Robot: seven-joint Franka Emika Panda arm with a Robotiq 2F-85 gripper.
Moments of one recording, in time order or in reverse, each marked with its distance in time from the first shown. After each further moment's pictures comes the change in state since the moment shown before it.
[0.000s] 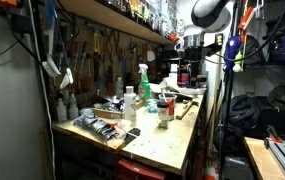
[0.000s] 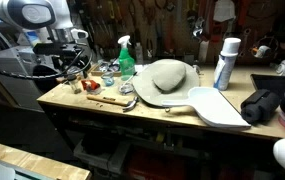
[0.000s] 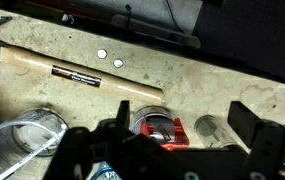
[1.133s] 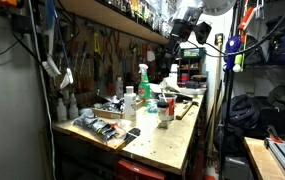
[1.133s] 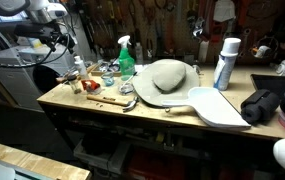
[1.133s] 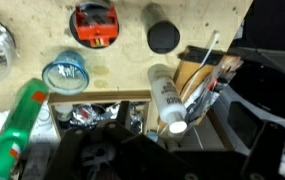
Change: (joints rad) arm 0.054 -0.132 0.172 -0.007 0.281 0.223 0.173
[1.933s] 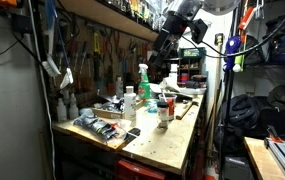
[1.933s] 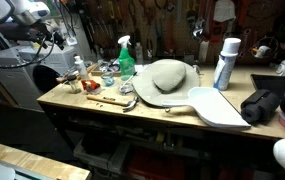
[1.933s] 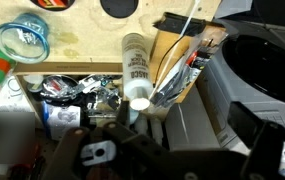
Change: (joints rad) arm 0.081 -0.013 0.112 -0.077 -0.010 0.229 0.156
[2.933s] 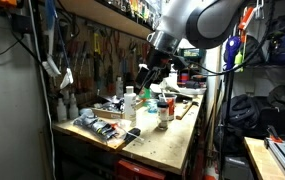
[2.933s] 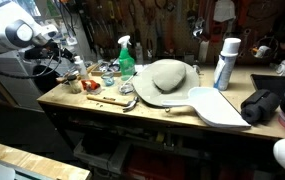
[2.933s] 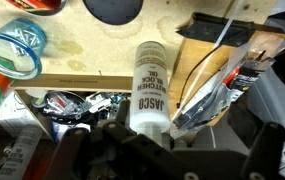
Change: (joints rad) arm -0.155 0.304 0.206 0.005 -0.369 0.321 0.410
